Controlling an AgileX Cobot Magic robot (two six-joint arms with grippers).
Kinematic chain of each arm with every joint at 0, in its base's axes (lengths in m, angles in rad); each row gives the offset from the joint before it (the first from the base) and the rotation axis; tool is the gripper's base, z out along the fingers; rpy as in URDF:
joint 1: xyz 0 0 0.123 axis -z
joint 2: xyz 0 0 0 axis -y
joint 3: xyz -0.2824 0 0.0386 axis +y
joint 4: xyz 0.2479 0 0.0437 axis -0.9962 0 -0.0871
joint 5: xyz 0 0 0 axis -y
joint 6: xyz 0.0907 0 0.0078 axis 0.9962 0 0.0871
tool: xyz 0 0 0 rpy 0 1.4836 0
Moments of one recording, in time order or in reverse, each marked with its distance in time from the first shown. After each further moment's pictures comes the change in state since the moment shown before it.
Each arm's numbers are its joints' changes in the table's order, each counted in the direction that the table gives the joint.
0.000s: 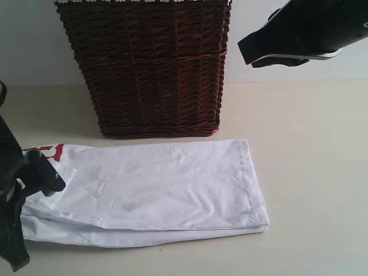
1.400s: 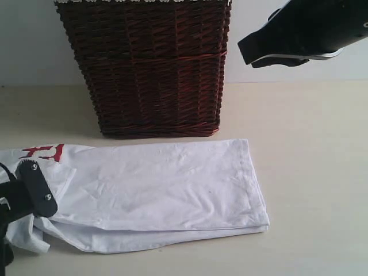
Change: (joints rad) left arm 0.190 0.194 0.165 -0.181 0.008 -0.162; right arm 0.000 0.000 0.000 0.000 0.000 0.000
